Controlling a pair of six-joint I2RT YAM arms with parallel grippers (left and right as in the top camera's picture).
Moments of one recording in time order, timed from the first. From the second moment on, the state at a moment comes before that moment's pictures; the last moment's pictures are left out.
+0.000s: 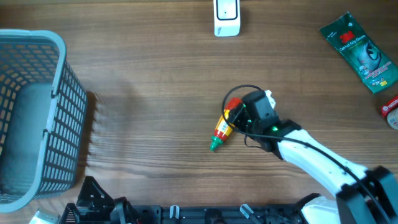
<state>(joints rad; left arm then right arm) 0.24 0.01 0.99 -1.38 -0.15 -0.78 0.51 1.46 0.66 -0.20 -0.02 1.07</state>
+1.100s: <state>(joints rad) 0.24 0.01 0.99 -1.38 -0.15 -0.78 0.49 1.90 1.17 -0.68 0.21 0.61</state>
